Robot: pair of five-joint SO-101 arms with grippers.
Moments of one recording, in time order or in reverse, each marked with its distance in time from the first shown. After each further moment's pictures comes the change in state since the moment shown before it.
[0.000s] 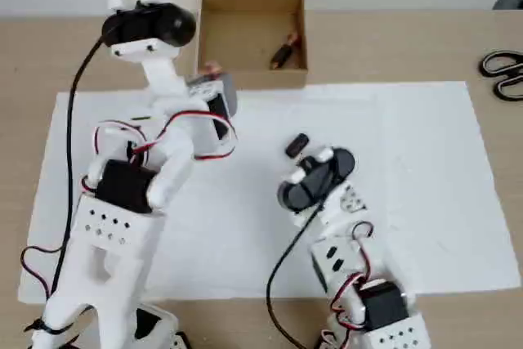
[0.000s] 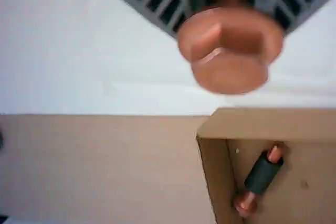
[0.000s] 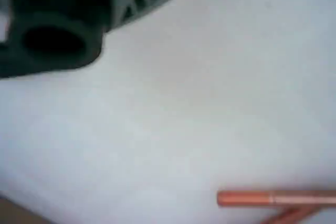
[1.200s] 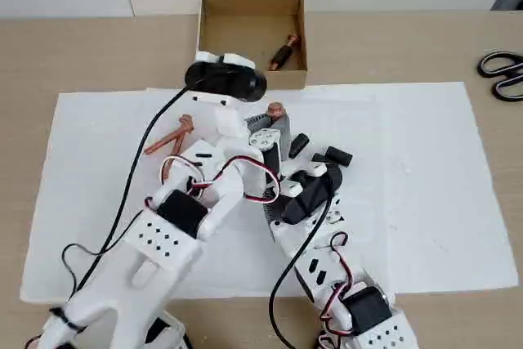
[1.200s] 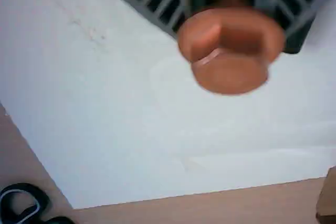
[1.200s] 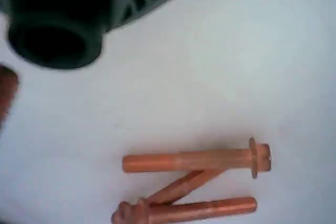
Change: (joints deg) left arm 13.2 -4.0 24.5 -22.9 -0.7; right arm -7.6 -5.3 8.6 -4.5 -8.6
